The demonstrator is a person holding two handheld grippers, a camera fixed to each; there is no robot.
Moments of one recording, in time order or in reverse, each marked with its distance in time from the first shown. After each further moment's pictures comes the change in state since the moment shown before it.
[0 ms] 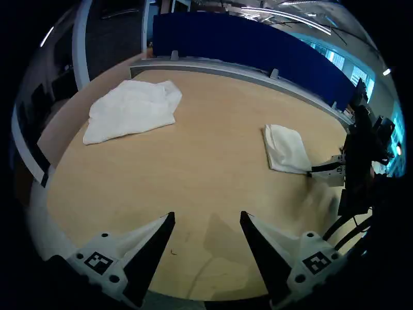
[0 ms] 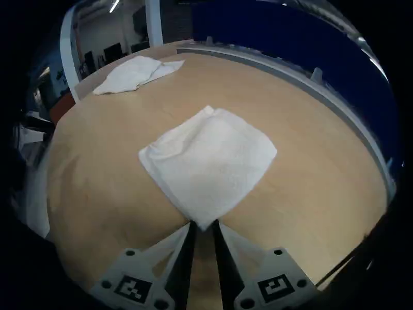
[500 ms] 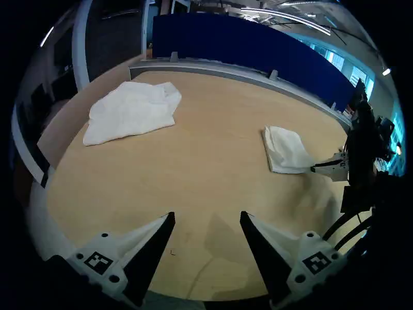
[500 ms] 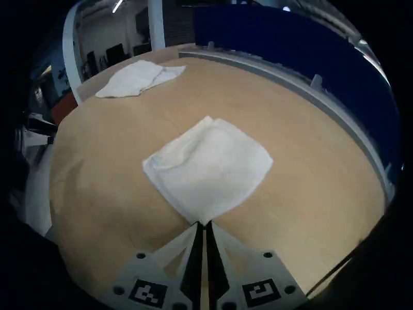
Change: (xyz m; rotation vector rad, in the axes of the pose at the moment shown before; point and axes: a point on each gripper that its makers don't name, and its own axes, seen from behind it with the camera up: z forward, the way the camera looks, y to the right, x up) left arm 0.005 0.001 -0.001 -0.004 0.009 0.000; right arm 0.021 0.003 -0.015 -0.001 0.031 -0.023
